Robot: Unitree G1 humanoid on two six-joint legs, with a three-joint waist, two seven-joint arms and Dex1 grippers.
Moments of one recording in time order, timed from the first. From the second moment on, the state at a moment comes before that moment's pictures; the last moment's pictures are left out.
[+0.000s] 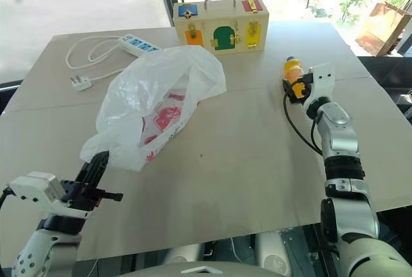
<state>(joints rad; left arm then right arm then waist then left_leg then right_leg) 0.58 0.20 0.37 -0.68 -0.50 0.03 -0.40 -0.67 -0.36 -0.17 0.48 0.20 0.14 0.40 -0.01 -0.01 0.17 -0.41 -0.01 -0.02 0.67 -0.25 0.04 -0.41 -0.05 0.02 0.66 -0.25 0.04</state>
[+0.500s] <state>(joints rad) 0.55 0.21 0.33 -0.65 -0.47 0.01 -0.41 -1.08 -0.31 -0.28 1.18 0.20 0.16 0.25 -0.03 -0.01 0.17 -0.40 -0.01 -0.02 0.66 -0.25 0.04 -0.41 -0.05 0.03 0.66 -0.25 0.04</state>
